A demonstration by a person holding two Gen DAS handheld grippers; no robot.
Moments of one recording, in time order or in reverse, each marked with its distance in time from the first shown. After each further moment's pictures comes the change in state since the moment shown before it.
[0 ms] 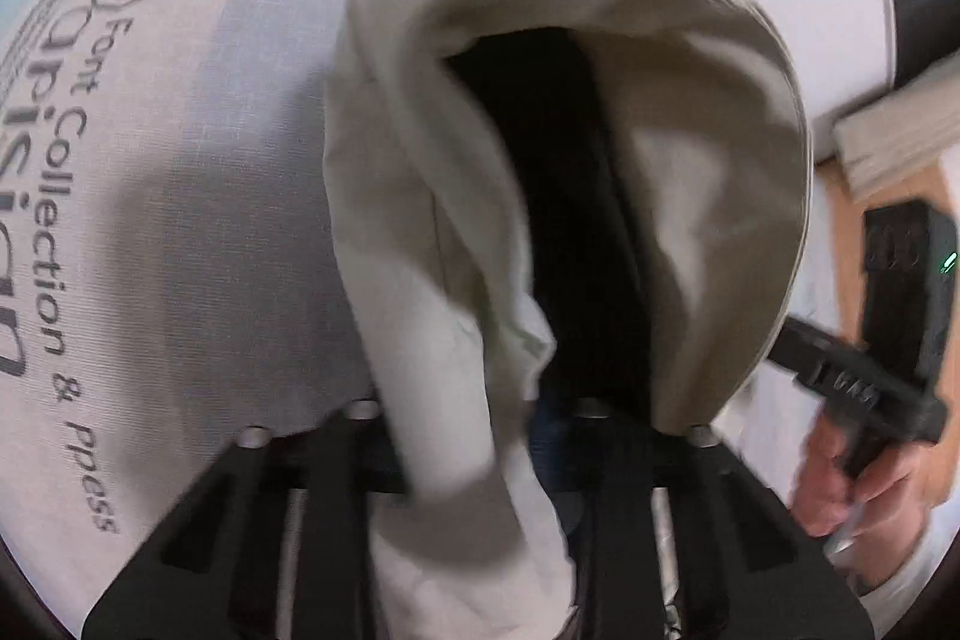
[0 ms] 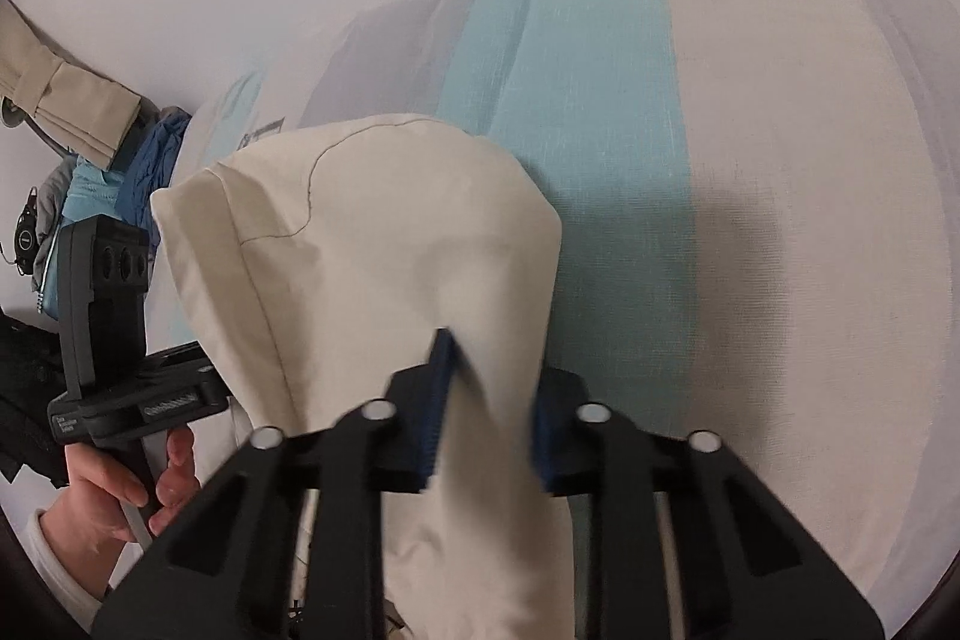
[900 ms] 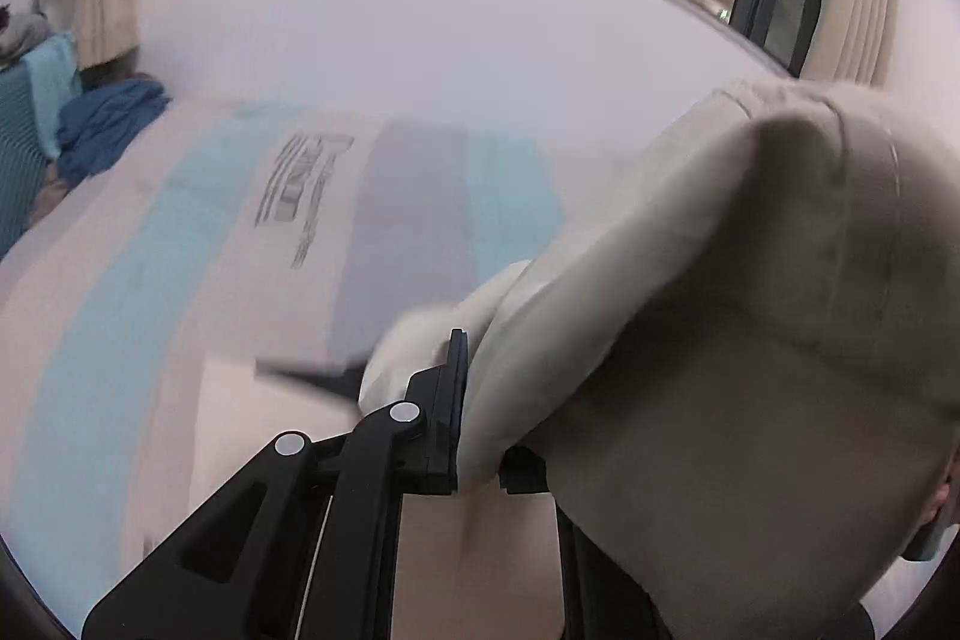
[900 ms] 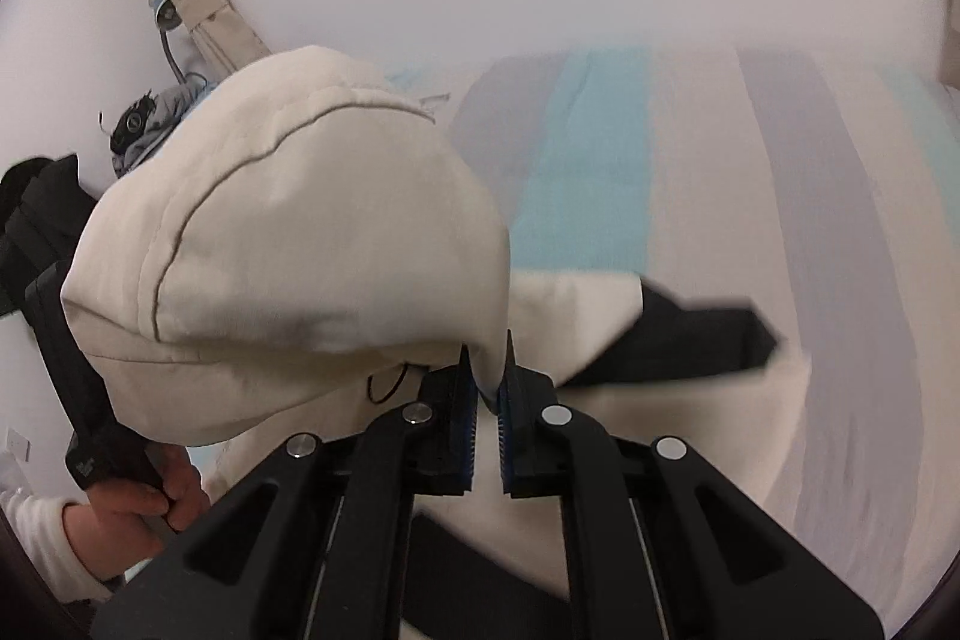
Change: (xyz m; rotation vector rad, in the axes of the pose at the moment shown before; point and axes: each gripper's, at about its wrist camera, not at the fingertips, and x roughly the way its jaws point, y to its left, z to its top) left arm -0.211 -0.149 -0.323 0.092 -0.561 0.223; right arm -0.206 0.093 -0.287 -0.180 -0.277 -0.046
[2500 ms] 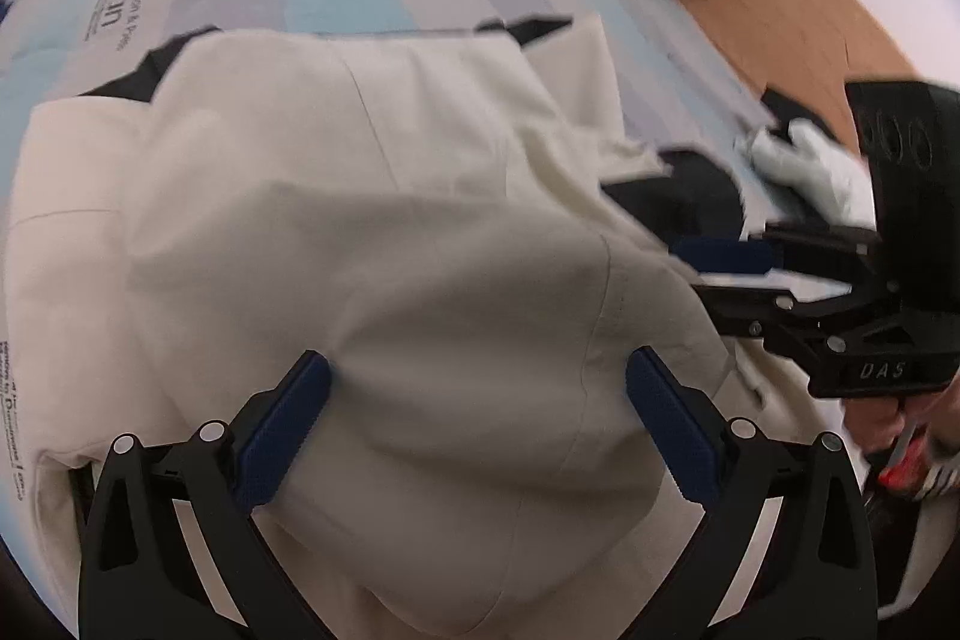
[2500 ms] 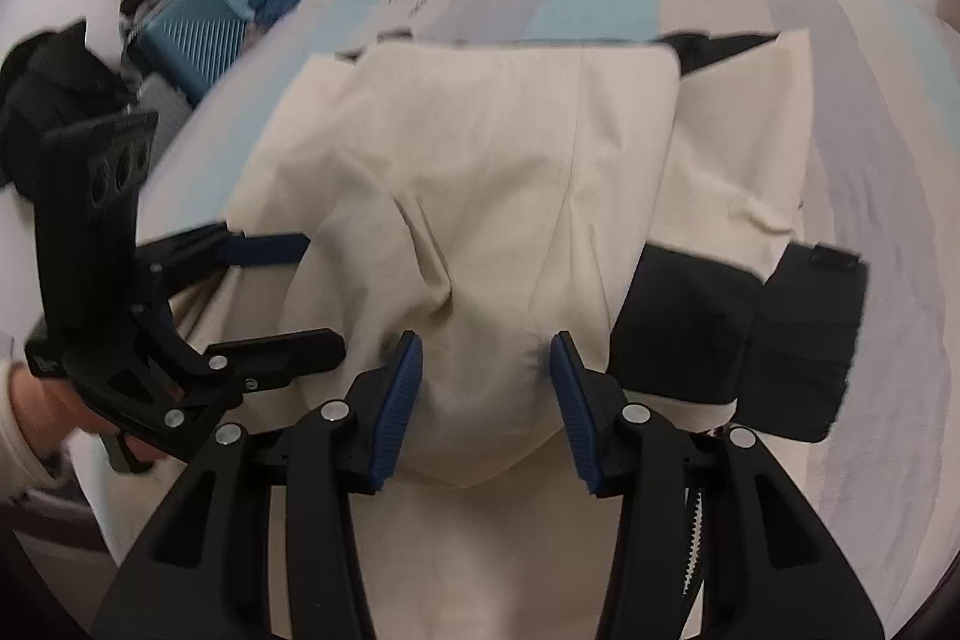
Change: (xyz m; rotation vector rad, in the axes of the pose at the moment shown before) left arm -0.025 -0.054 -0.127 0.185 0.464 -0.330; right arm -0.016 0.040 -0.161 -0.071 0.256 -0.033
